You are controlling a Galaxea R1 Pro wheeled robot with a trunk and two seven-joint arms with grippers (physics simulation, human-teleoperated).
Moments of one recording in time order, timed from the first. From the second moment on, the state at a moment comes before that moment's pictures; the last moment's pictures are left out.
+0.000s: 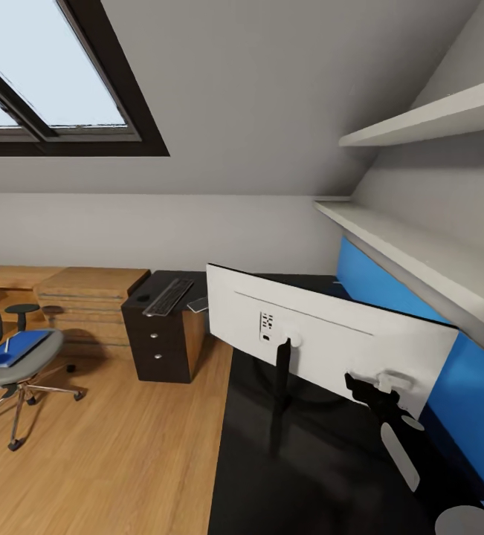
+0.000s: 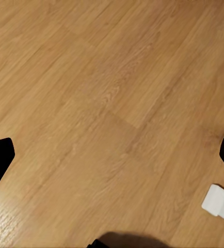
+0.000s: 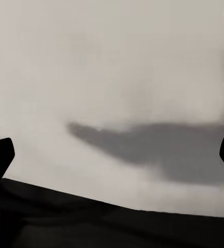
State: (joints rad) left arm -0.09 0.17 -0.21 -0.43 0.74 -0.30 0.11; right arm -0.48 -0.18 -0.01 -0.88 -0.38 0.09 -0.06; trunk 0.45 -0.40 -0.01
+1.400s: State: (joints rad) left arm -0.09 0.17 -0.23 -0.44 0.71 -0.30 0.10; right arm -0.90 -0.05 -0.01 -0.10 -0.13 -0.28 -0.20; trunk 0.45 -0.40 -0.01
